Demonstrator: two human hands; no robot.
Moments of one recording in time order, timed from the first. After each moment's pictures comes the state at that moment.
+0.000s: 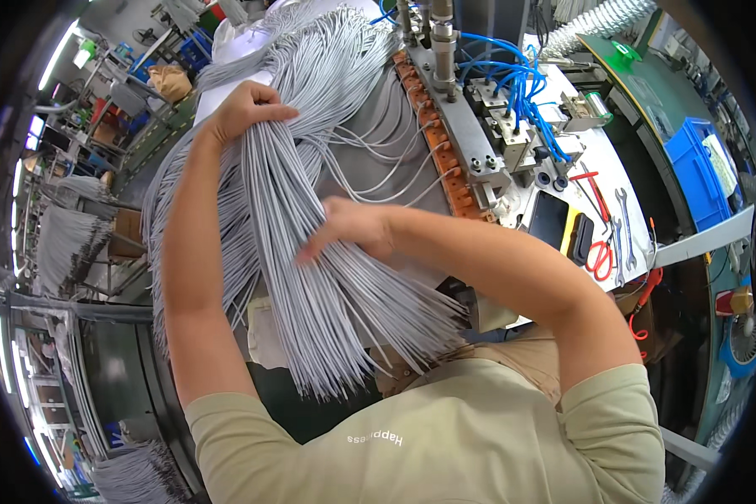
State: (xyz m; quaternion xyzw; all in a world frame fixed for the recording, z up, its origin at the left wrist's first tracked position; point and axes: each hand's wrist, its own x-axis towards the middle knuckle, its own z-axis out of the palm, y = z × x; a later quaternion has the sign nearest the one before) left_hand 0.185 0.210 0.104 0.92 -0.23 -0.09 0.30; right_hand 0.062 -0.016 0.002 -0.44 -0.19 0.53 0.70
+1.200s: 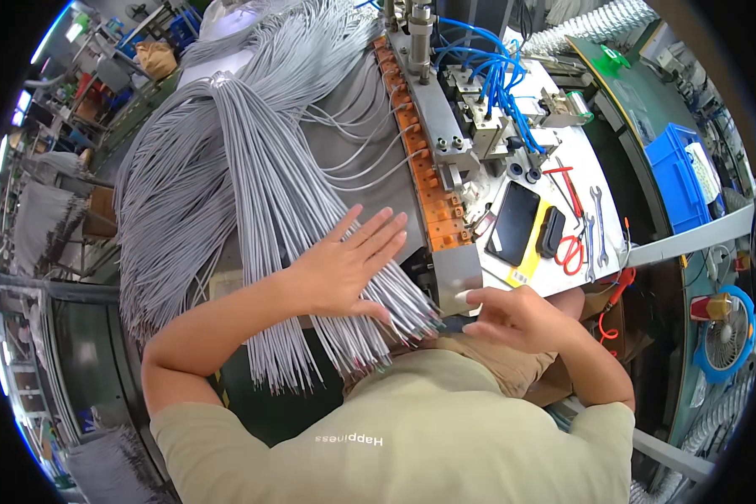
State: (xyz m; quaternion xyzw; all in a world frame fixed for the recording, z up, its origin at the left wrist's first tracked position) left_hand -0.037 0.064 -0.004 0.88 -0.48 -0.04 -0.01; right_hand -0.086 -0.260 0.018 -0.81 -0.32 0.24 0.42
